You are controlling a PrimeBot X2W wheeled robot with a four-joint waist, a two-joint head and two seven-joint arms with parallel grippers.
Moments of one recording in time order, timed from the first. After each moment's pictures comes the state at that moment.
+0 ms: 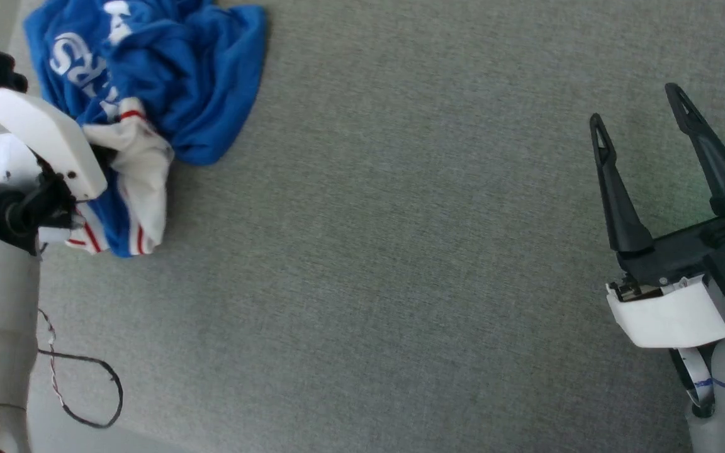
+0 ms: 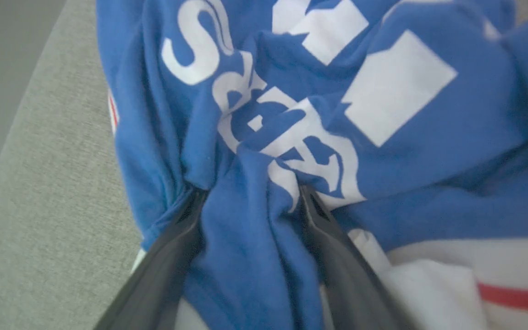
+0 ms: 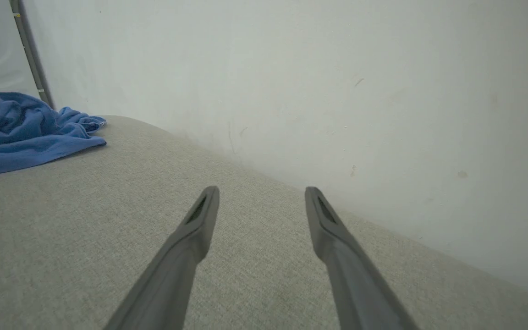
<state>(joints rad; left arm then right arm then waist) -0.81 0.44 -0.10 0.62 -0.64 -0.11 0.56 -0.25 -0.19 0.09 -0.30 -0.13 0.13 -0.12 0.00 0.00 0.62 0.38</state>
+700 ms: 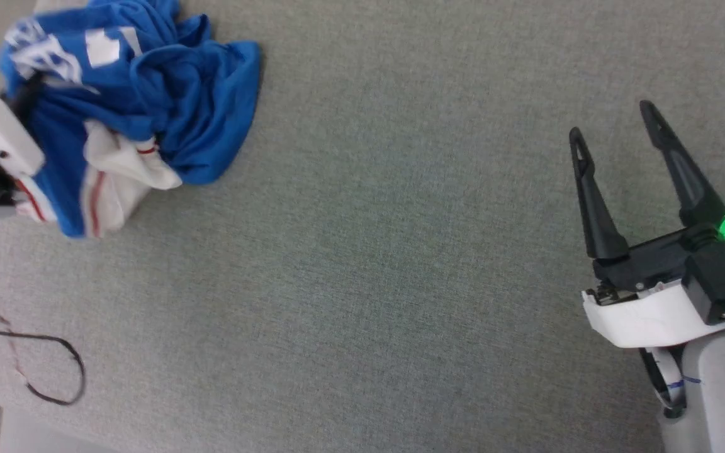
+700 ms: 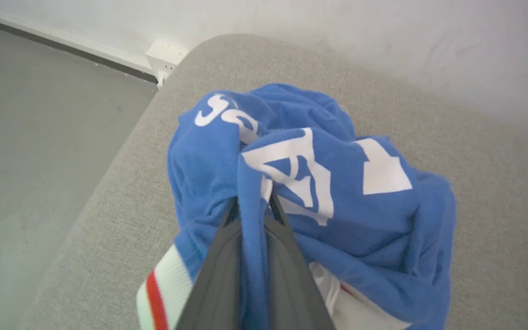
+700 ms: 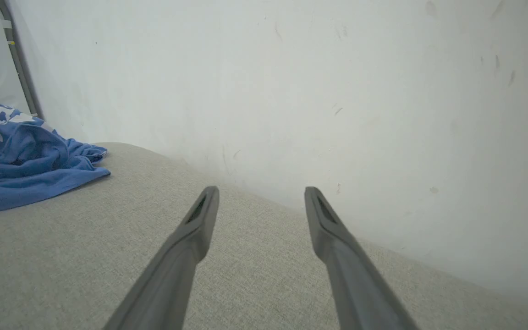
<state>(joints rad) -0.83 0.51 -0.05 0.60 -0.69 -0.12 0.43 -0.24 -0.14 0.09 -0.21 -0.10 0.13 -0.18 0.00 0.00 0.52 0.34</state>
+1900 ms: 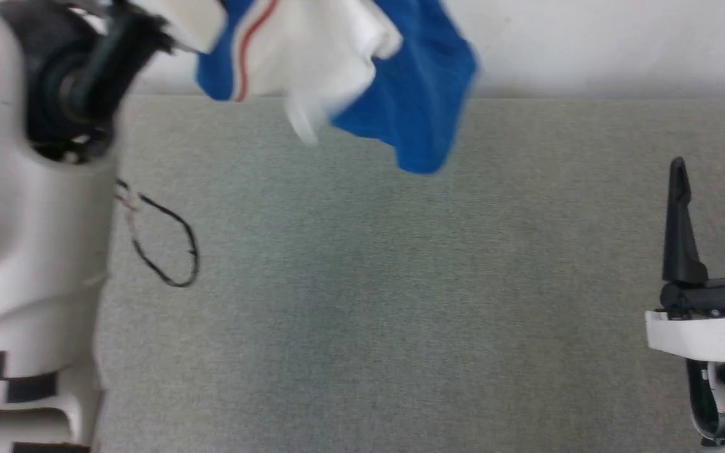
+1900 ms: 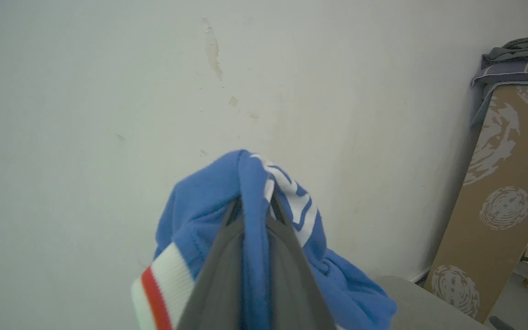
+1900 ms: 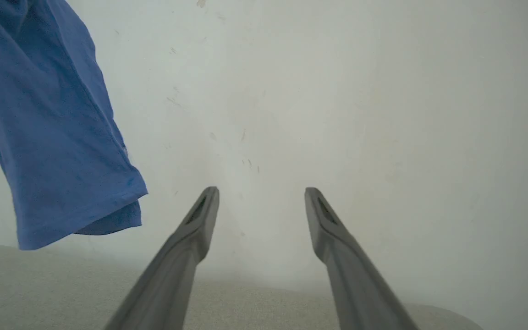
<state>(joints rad) -1.05 0.31 -0.25 -0.02 -0.70 -0.04 0.46 -0.12 -0.05 -0.14 -0.17 0.01 0.13 -0.26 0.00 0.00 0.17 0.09</state>
